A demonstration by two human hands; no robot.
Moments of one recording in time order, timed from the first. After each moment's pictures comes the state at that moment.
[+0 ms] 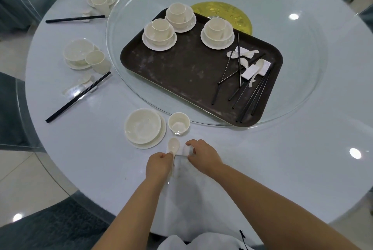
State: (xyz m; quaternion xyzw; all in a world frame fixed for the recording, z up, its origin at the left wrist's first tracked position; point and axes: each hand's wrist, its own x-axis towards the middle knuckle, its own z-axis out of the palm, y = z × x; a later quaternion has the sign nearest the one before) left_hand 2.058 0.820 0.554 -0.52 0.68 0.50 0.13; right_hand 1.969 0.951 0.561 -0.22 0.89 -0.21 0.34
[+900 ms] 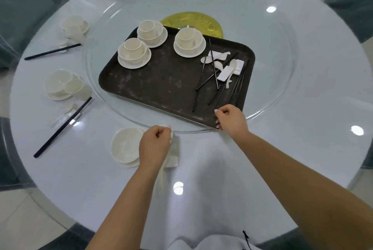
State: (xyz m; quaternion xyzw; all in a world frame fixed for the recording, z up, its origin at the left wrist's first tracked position) left_hand 1.987 0.834 0.646 -0.36 0.79 0.49 -0.03; right_hand 1.855 1.018 0.608 0.07 0.87 -0.46 0.16
